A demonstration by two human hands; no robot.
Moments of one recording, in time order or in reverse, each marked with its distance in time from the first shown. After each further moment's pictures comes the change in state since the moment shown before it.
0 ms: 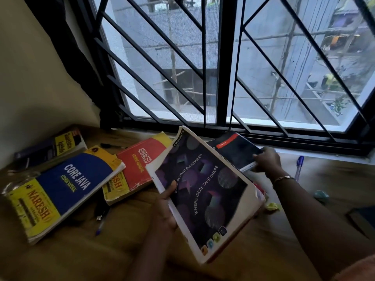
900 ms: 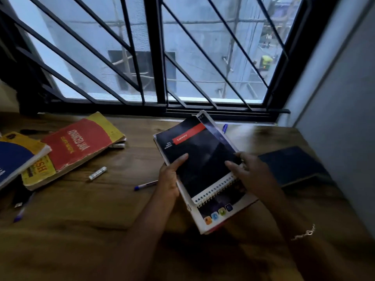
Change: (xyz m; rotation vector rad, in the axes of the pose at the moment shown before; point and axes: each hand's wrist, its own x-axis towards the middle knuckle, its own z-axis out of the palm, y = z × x) left_hand -0.020 -0.135 0.100 0.179 -0.042 -0.129; right_hand -0.190 0.052 -0.170 -0.082 -0.161 -0.189
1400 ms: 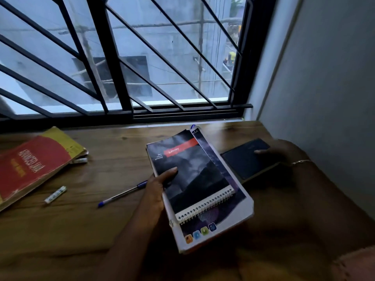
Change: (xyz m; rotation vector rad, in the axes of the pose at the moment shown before) left_hand -0.004 -0.050 0.023 0.336 -0.020 -0.052; right_hand 0.082 0.142 -0.144 -0.231 -0.030 0.480
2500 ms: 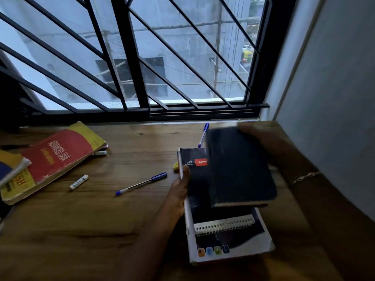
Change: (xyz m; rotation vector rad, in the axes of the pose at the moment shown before) left_hand -0.023 -0.014 0.016 0.168 0.024 -0.075; right_hand -0.090 -0.087 0.030 0.826 -0.206 -0.383
